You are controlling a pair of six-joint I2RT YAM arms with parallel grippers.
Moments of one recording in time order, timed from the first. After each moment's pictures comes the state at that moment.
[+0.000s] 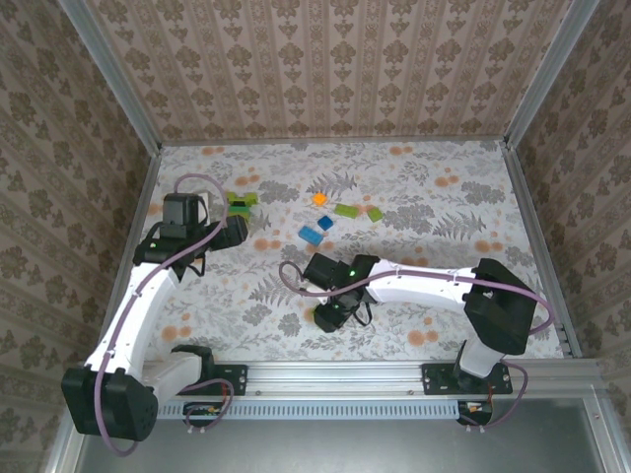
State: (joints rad) left arm -0.18 1.04 0.91 -0.68 0.09 -0.30; right arm 1.04 1.66 1.09 -0.76 -0.16 0.21
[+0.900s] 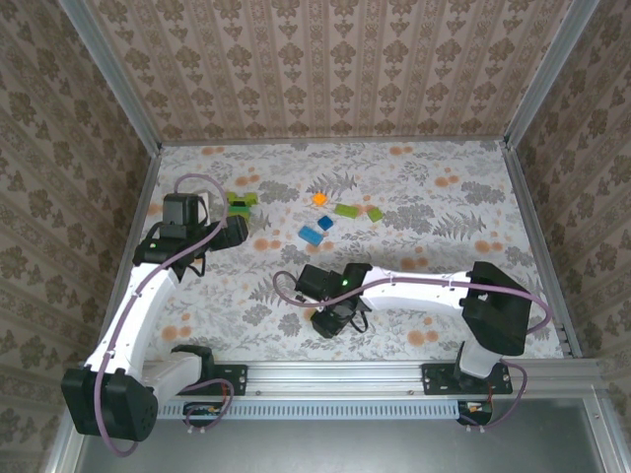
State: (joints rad) left arm -0.18 1.04 0.91 -0.68 0.09 -0.30; right arm 1.12 1.68 1.11 -0.80 -0.05 0.29
